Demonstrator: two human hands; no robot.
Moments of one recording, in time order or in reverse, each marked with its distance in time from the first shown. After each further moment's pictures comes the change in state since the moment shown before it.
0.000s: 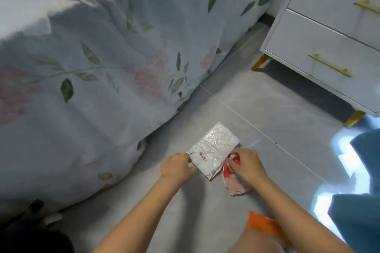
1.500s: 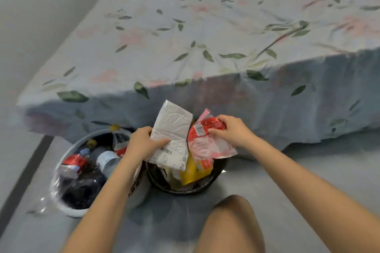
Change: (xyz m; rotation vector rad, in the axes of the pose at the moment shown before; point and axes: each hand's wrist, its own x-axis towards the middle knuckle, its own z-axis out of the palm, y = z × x) left_hand -0.439 -0.347 -0.078 -0.718 0.789 -0.623; right_hand -0.249 -0.446 0.039 0.081 -0.364 -0.895
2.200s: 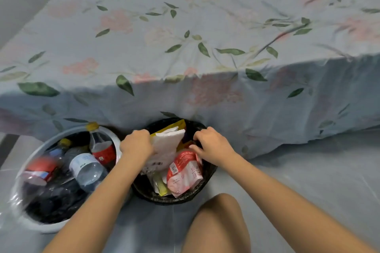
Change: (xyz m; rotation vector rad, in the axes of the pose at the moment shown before) left_hand 0.047 -0.008 0.044 0.719 -0.074 -0.086; right_hand 0.025 0.016 0.060 -0.545 -0.092 -0.225
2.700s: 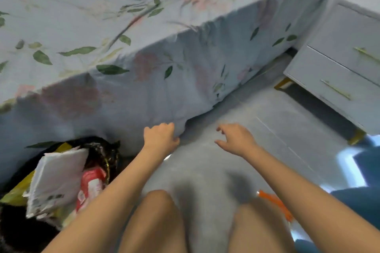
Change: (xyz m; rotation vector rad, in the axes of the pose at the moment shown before) left_hand -0.095 0.305 0.028 0.137 0.076 0.793; right_hand -0.245 0.227 -0.028 0.025 0.035 0.712
